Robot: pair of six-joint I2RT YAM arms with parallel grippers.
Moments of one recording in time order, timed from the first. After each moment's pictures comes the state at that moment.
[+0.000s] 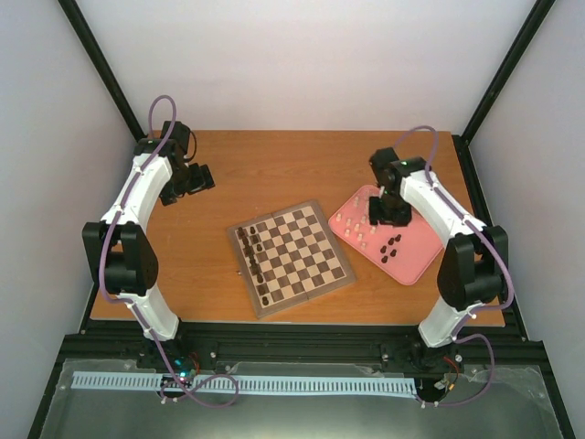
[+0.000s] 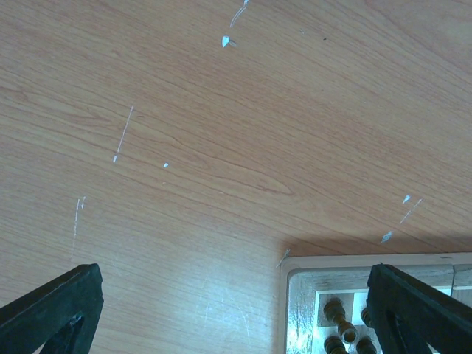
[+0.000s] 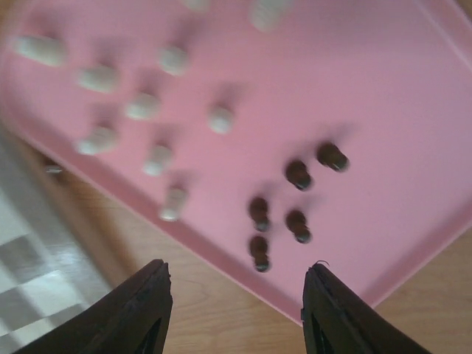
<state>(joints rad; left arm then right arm) -0.05 1.75 1.61 -1.12 -0.06 -0.47 0.33 1.70 1.48 -1.20 0.08 0.34</state>
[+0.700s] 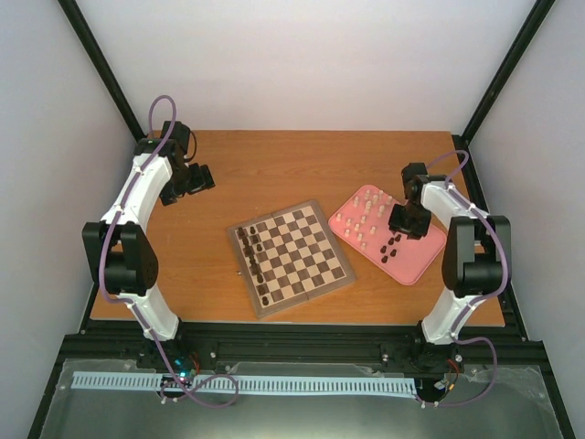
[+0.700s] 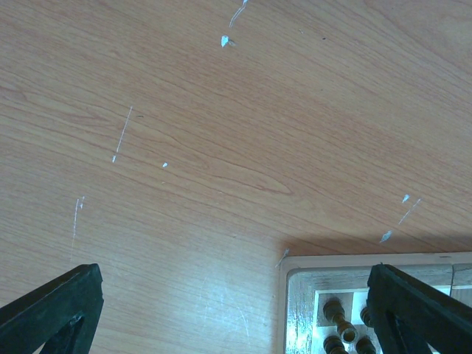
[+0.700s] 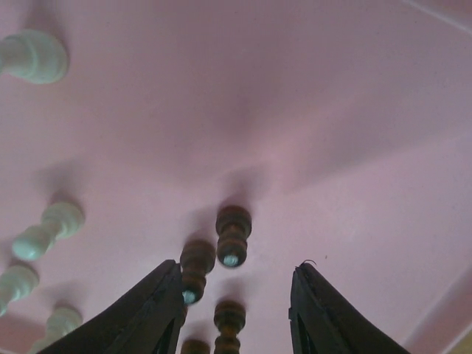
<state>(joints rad) -0.05 1.75 1.61 -1.12 -0.06 -0.47 0.04 1.75 1.22 -0.93 -0.01 0.40</state>
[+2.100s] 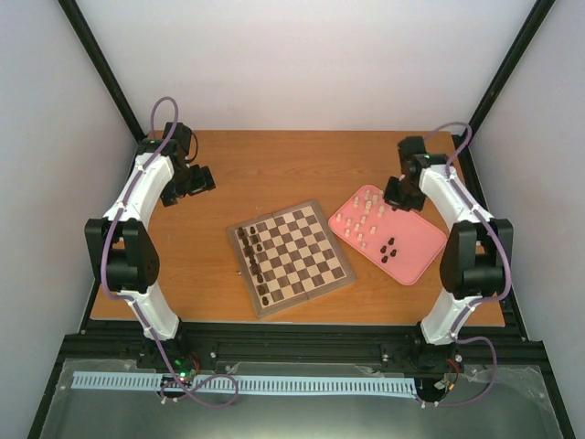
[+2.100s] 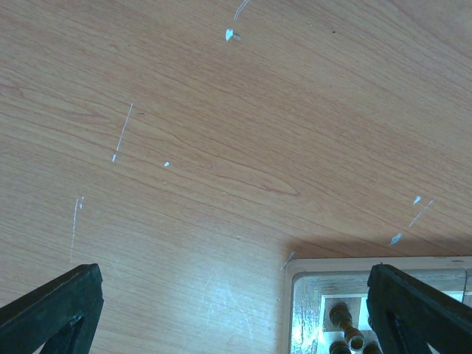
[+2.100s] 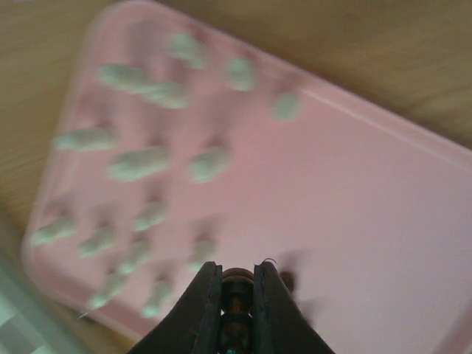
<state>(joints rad) -0.05 1.77 1.61 -1.12 -0.06 -0.47 0.07 1.77 1.42 -0.96 -0.01 0.43</state>
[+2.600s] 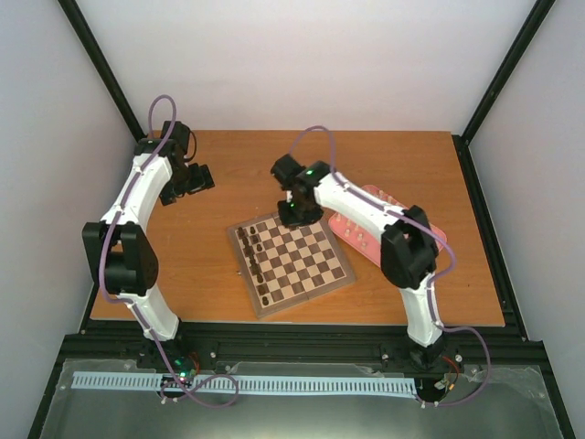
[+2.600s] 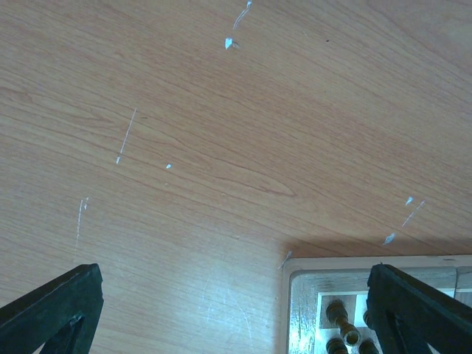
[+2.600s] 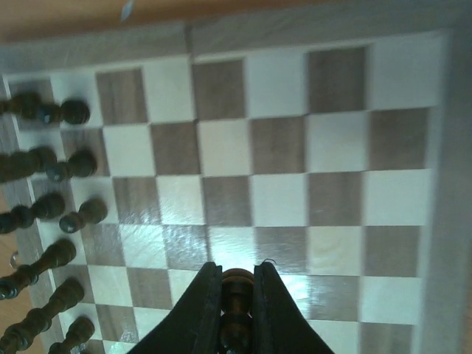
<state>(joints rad) -0.05 1.75 1.61 -1.12 -0.07 -0.47 0.73 2.04 1.83 -1.08 -0.06 0.48</state>
